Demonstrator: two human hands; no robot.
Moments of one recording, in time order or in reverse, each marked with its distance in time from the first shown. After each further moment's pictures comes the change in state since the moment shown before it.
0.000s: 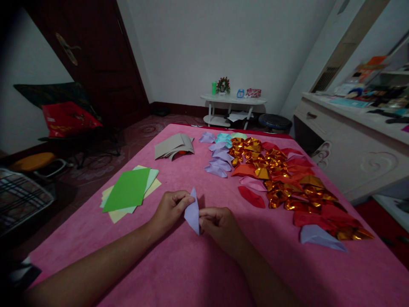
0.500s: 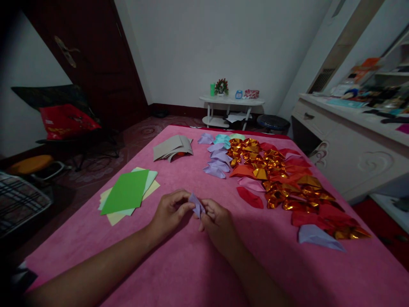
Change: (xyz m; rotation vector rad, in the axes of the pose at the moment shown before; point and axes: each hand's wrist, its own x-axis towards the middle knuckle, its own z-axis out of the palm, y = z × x) left_hand -0.002 0.003 0.003 0.065 0.060 0.195; right_hand 0.006 0.009 0.009 0.050 0.180 -0.016
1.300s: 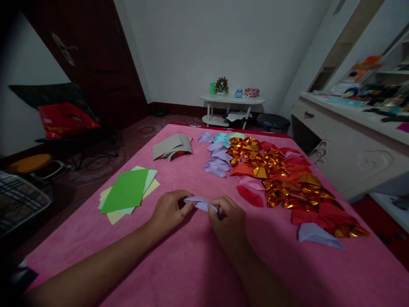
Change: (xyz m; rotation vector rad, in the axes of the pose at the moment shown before) left_hand 0.001 0.003 -0.003 0.498 -0.076 -0.134; right_hand -0.006 0.000 -0.011 -0.569 0.462 -0.251
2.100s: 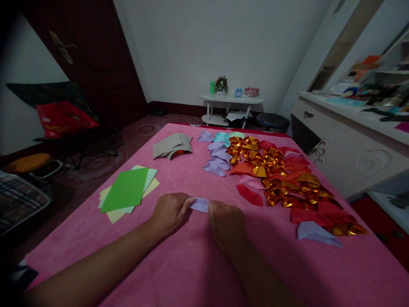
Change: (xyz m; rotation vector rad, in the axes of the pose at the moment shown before) left_hand -0.001 -0.003 -0.002 0.382 -0.102 0.128; right_hand 0.001 -0.001 -0.002 -0.781 -0.318 -0.188
